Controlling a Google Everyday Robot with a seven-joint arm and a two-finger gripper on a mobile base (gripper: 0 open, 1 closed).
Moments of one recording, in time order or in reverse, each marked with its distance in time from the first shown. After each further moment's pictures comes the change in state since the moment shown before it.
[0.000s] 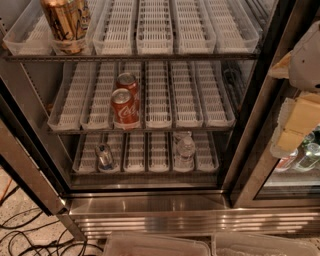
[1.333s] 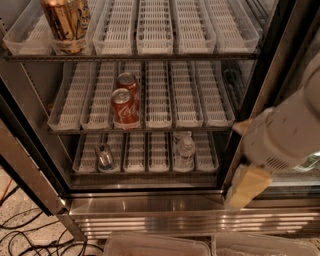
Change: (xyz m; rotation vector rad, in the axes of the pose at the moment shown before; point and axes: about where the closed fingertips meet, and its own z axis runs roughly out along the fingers) arm -0.021 0.065 0.105 -0.001 -0.111 0.014
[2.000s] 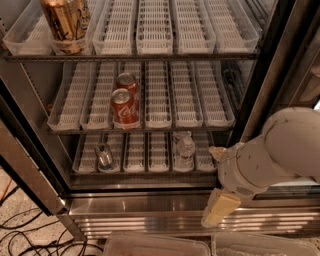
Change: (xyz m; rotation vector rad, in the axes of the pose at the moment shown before) arm -0.008 0.032 0.090 -0.028 -0.103 -0.035
